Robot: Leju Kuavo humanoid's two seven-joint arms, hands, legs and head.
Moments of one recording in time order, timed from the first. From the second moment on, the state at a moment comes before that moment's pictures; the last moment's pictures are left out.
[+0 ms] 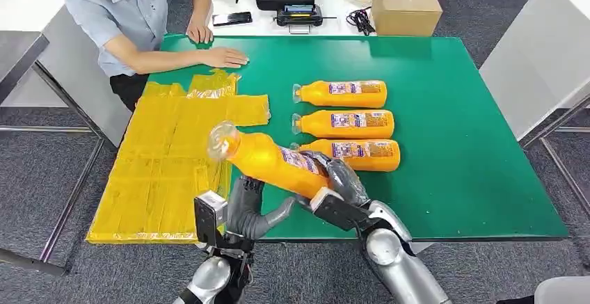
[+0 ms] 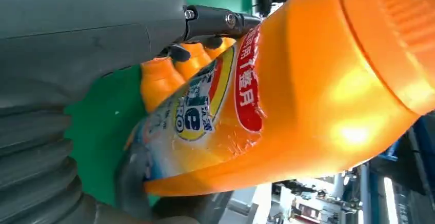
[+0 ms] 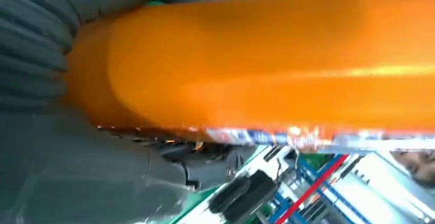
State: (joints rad) left arm -0.16 -0.26 -0.59 -1.21 0.21 0.34 -0.48; right arm -0.22 -0.03 0.46 -1.34 0.42 0.07 -0.46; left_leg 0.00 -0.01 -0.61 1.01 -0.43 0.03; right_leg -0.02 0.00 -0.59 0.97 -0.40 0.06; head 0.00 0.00
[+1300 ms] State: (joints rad) left arm -0.20 -0.26 -0.57 -1.23 0.16 0.39 -0.50; right arm -0.29 -0.04 0.56 -1.15 0.47 -0.02 -0.42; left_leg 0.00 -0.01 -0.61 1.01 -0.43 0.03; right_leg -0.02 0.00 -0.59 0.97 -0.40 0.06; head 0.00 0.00
